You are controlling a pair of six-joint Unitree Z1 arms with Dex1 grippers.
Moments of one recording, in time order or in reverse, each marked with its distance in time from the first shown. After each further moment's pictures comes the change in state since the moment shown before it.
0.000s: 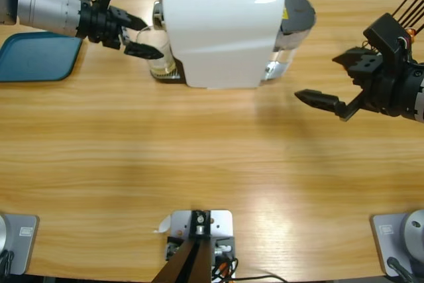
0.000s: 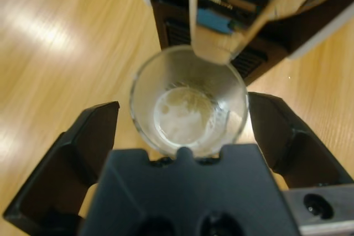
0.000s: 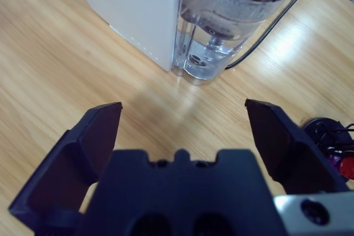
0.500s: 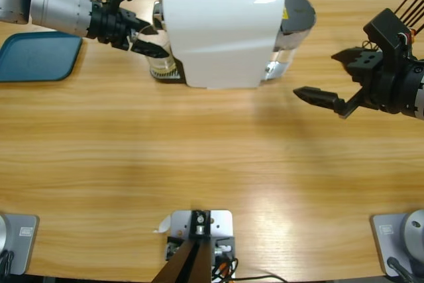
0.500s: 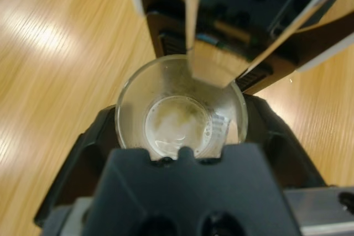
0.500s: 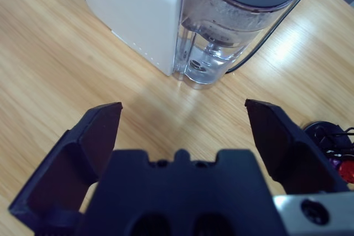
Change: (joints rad) arm 0 -0.028 0.038 -0.030 0.000 0.000 0.000; arm 1 0.000 0.003 -0.012 0.001 0.002 0.000
